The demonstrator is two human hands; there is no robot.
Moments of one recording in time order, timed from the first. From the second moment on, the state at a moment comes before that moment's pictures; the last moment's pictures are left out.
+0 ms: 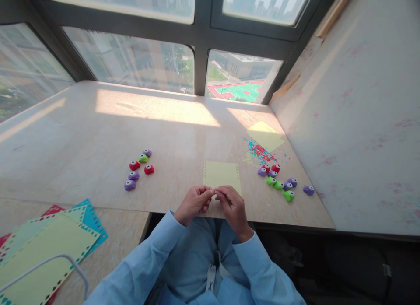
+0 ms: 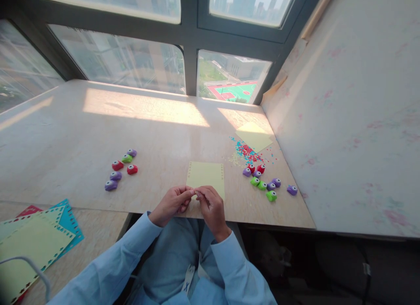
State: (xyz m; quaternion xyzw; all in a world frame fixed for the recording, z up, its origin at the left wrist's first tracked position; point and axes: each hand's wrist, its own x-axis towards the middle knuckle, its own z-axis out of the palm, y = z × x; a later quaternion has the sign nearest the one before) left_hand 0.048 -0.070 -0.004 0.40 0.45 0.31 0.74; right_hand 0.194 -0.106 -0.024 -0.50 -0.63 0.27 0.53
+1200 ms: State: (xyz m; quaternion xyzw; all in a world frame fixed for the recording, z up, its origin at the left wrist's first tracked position) left_hand 0.046 -0.072 -0.002 0.36 0.44 0.31 0.76; right_hand 0.198 -0.108 -0.035 -0.51 -0.59 0.33 0.53
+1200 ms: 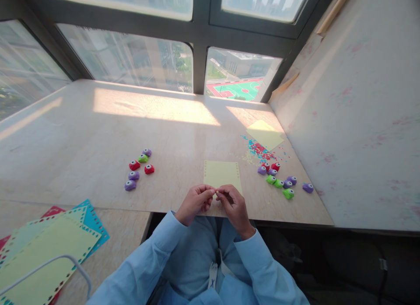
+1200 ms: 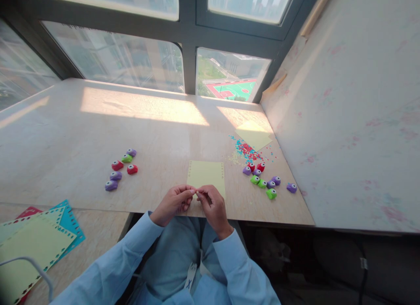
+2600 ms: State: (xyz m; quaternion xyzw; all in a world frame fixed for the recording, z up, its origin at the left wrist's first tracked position) left_hand 0.043 -0.071 -0.007 0.32 0.42 0.32 0.79; right_hand 0.206 -0.108 -0.036 -0.51 -0.47 0.43 0.57
